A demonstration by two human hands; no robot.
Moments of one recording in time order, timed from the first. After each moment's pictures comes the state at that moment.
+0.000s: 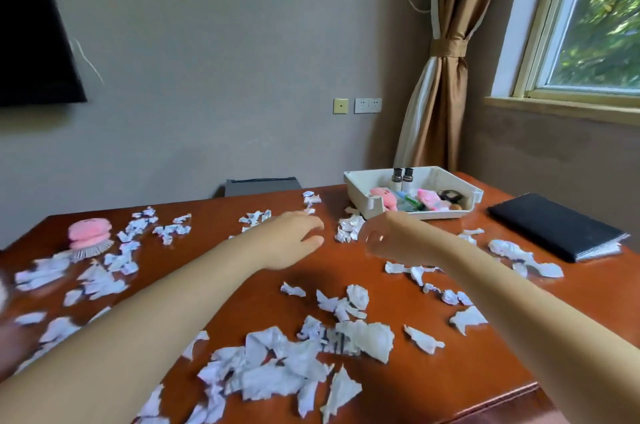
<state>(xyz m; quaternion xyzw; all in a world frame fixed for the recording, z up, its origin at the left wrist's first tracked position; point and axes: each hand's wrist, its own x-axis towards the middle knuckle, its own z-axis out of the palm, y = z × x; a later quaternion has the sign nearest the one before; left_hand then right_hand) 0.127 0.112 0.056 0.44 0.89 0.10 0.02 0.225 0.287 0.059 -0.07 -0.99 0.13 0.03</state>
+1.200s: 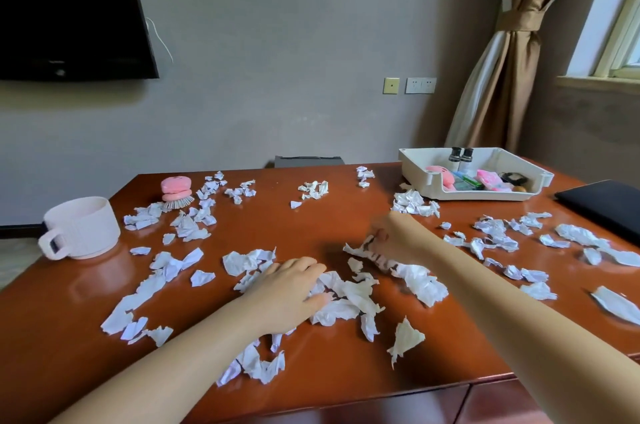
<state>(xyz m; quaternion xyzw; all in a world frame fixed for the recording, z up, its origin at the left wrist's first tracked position) 0.172 0.003 -0.032 0.38 0.92 0.05 0.08 0.201 0.206 0.015 -0.06 -0.98 0.17 0.02</state>
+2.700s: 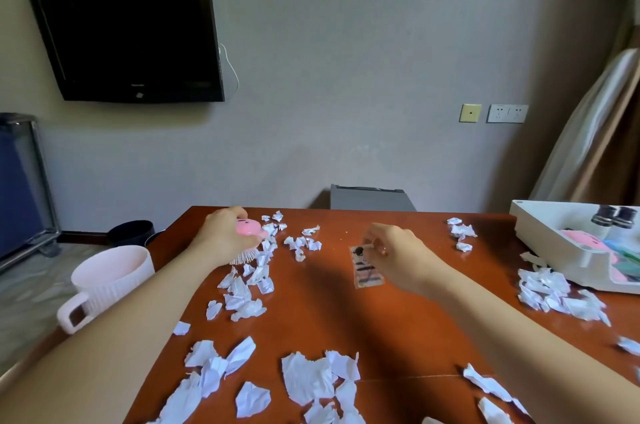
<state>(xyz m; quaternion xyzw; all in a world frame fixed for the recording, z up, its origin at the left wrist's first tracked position) -0.077 -0.118 0.006 0.04 0.96 0.26 -0.12 0.031 0.130 0.025 0.03 -0.97 0.25 0.08</state>
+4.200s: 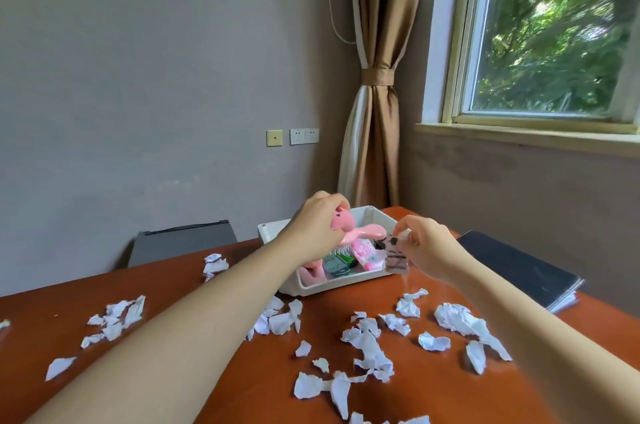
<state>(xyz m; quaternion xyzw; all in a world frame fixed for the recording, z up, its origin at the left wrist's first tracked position) 0.069 0.367 0.078 0.51 0.81 0.28 -0.07 0.204 0.502 0.053 -0.26 -0.91 0.20 0.24</state>
